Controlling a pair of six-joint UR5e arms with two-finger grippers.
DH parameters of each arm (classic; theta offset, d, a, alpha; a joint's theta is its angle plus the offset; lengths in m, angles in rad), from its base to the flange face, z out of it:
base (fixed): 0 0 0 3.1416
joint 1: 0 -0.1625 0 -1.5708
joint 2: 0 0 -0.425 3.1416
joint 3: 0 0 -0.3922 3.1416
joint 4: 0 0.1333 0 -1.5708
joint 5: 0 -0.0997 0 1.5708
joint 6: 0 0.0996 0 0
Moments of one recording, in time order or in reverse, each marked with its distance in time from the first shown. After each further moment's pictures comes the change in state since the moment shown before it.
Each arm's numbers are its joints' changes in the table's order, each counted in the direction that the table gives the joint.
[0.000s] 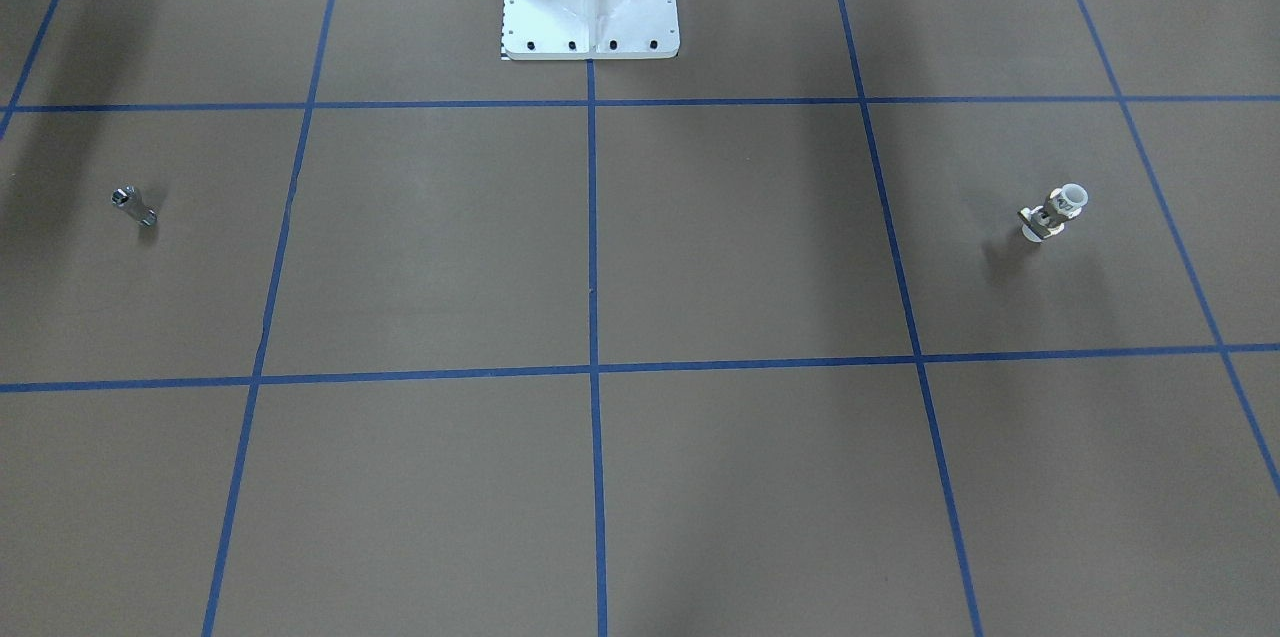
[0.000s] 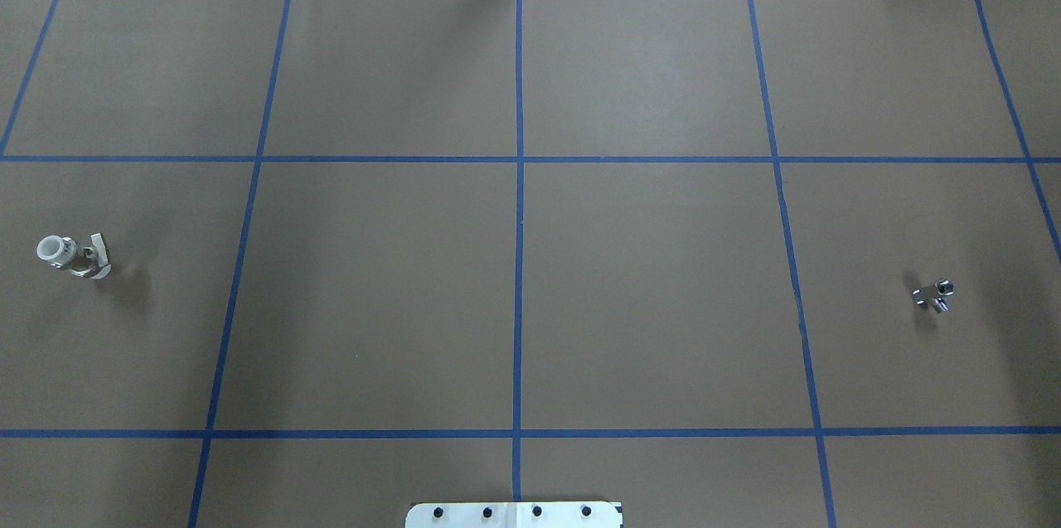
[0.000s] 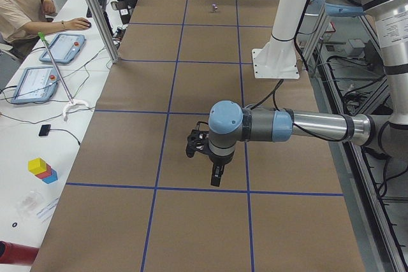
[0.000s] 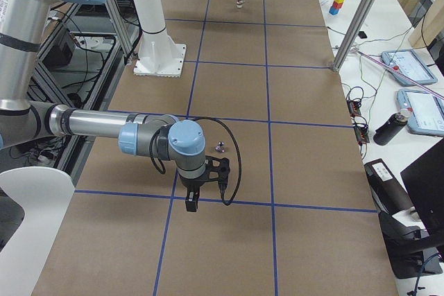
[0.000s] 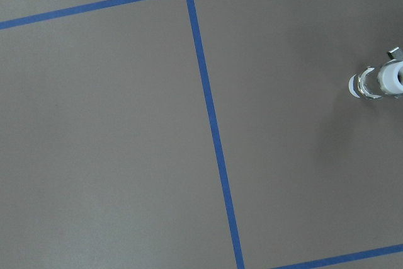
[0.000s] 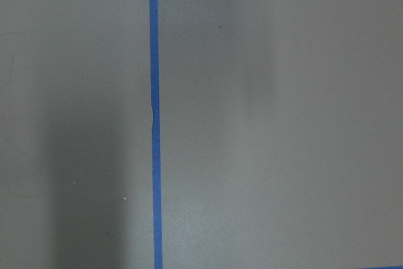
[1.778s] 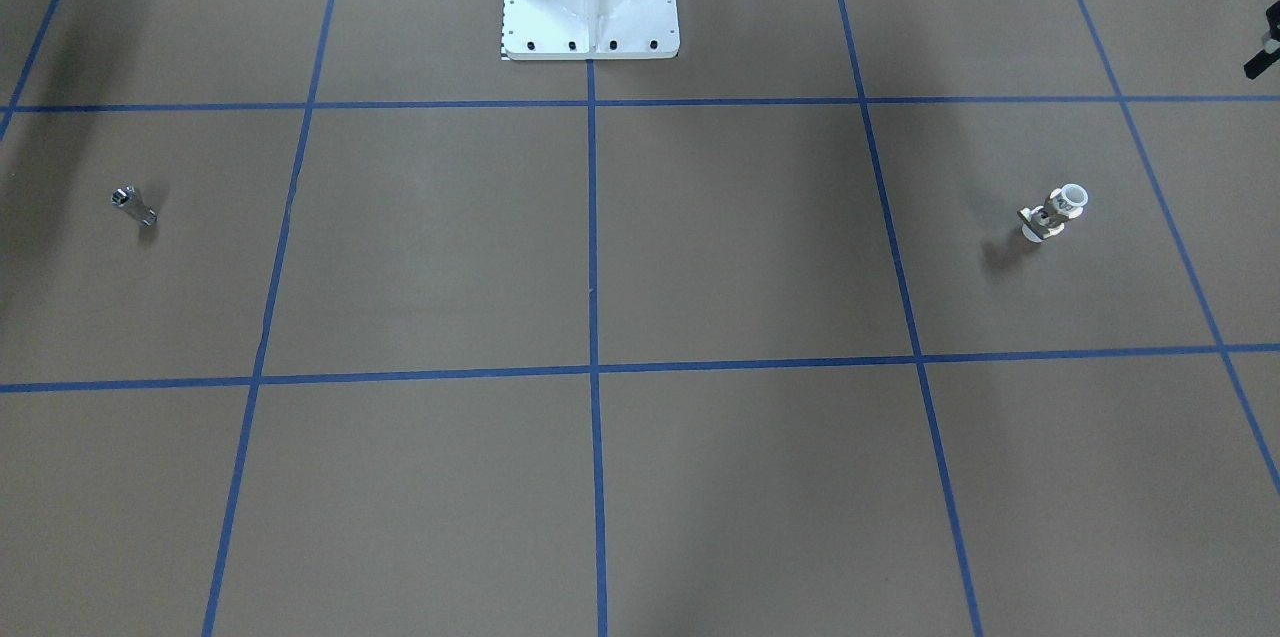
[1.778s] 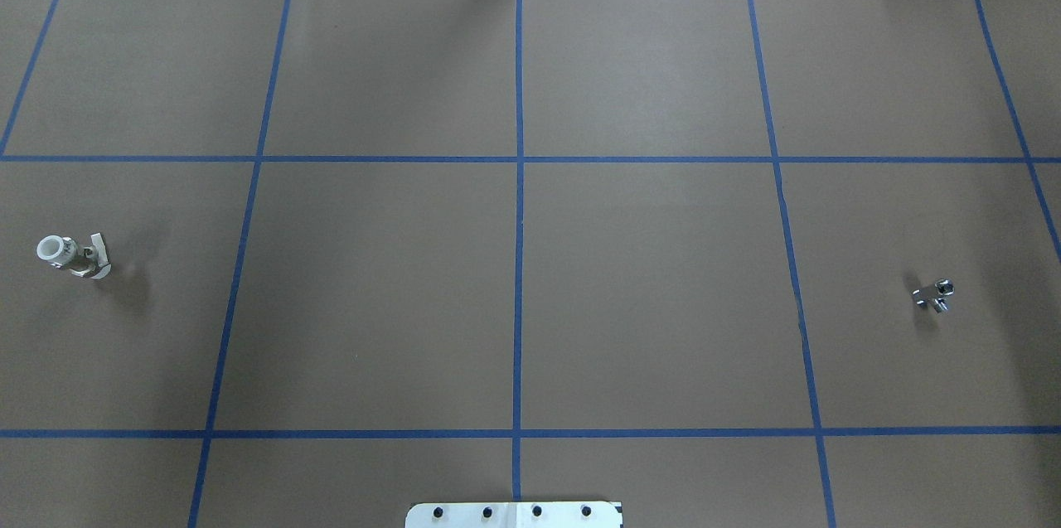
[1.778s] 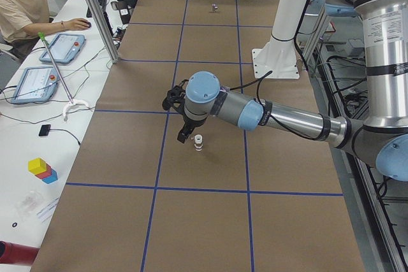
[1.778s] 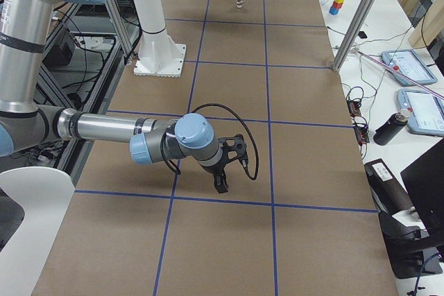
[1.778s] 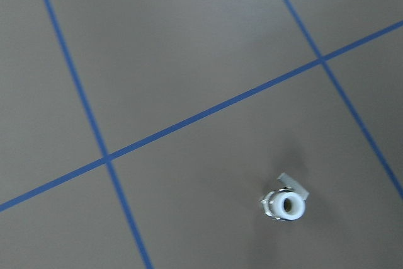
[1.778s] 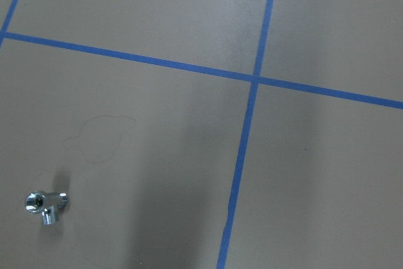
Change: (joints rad) left arm -0.107 -0.163 -0.031 -0.270 0.219 -0.104; right arm 0.034 0.058 0.072 0.371 -0.184 0.054
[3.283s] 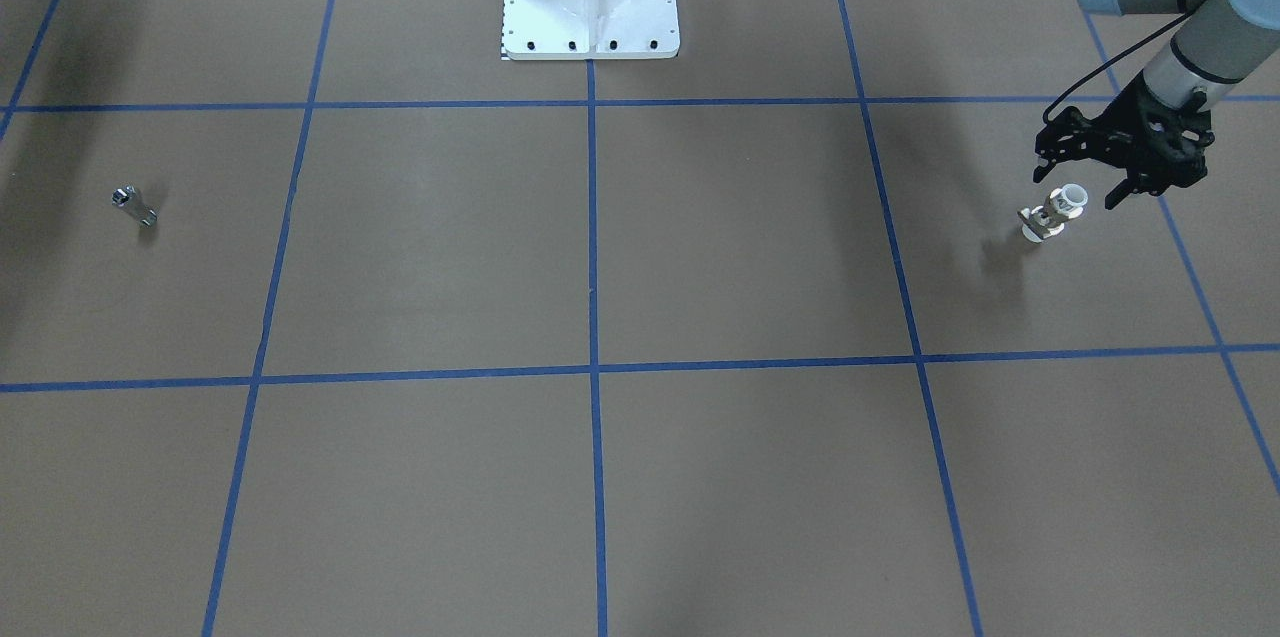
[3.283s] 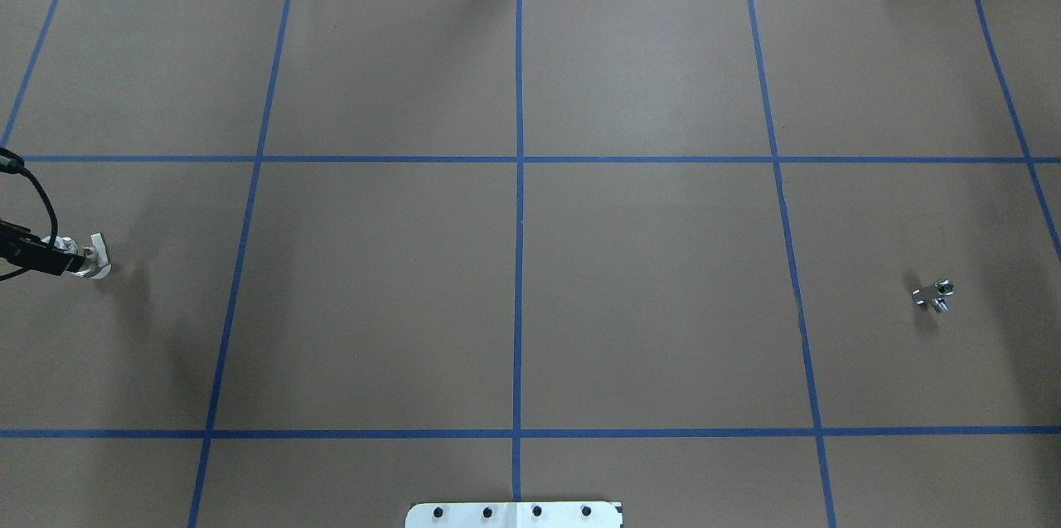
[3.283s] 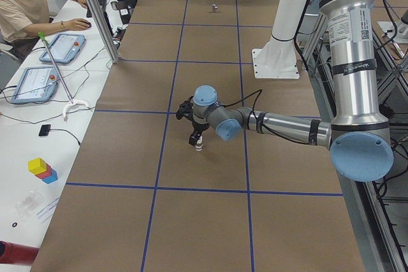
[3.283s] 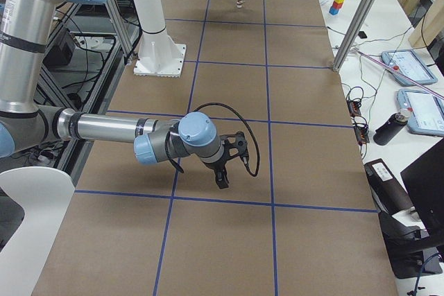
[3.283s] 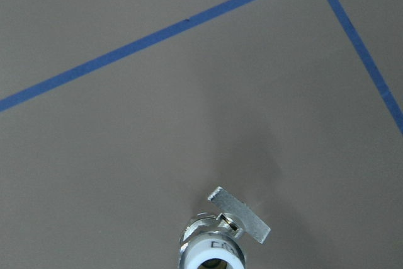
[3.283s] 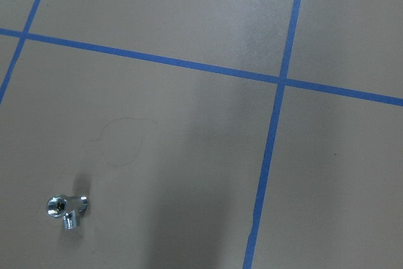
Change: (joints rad) left arm -0.530 -0.018 -0.190 -0.444 -0.407 -0.532; right arm 0.025 -0.001 0.001 0.018 -0.001 0.029
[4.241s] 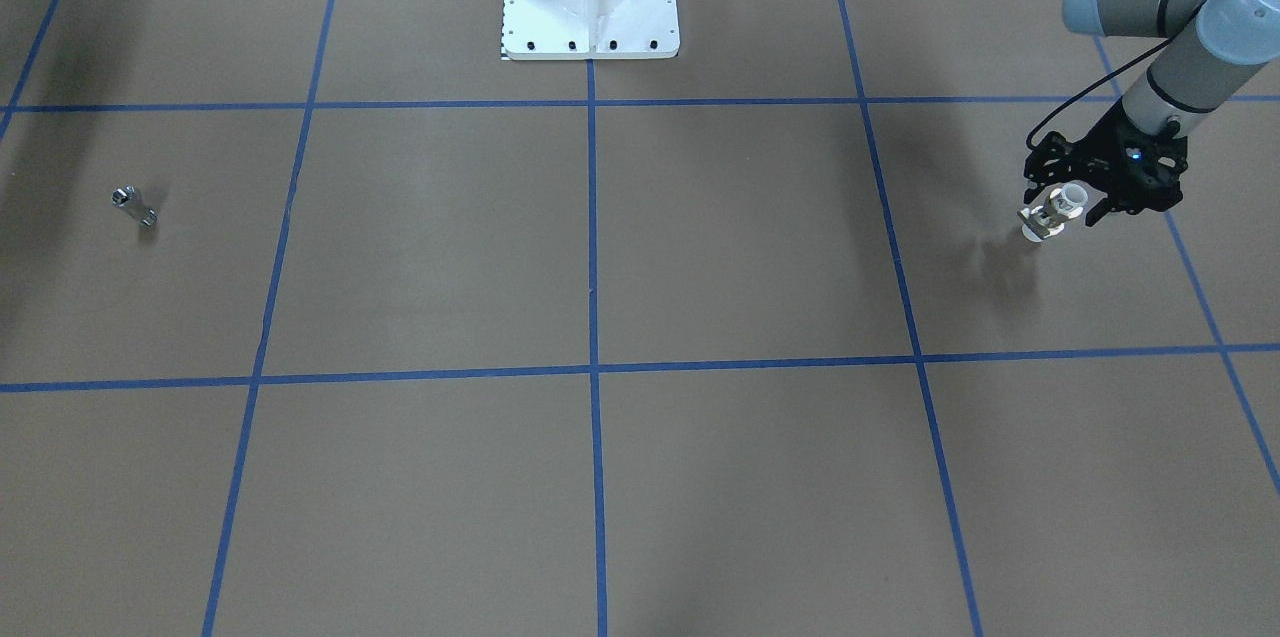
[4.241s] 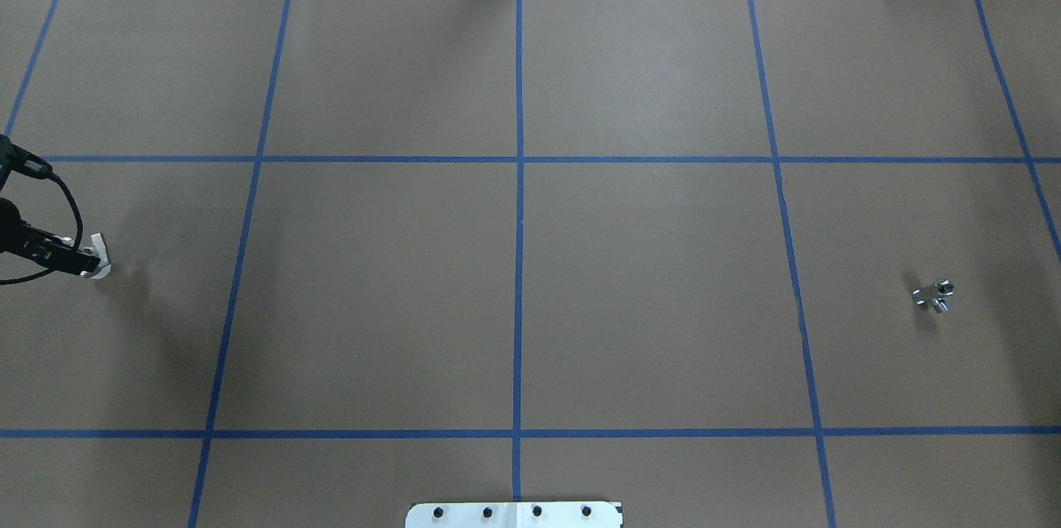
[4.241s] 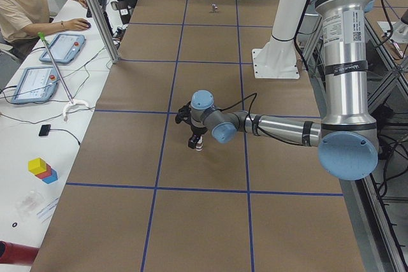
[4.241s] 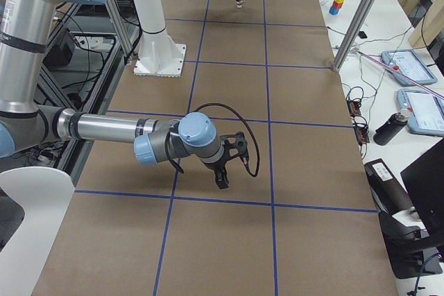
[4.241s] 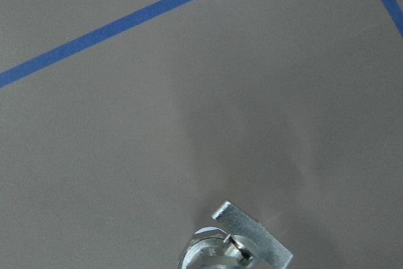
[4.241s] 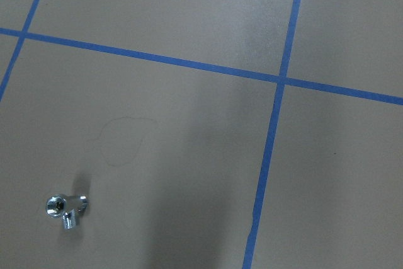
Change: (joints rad) left arm -0.028 -0.037 -0.062 -0.009 -0.021 -0.003; right arm -0.001 0.000 0.001 -0.001 0.000 0.000
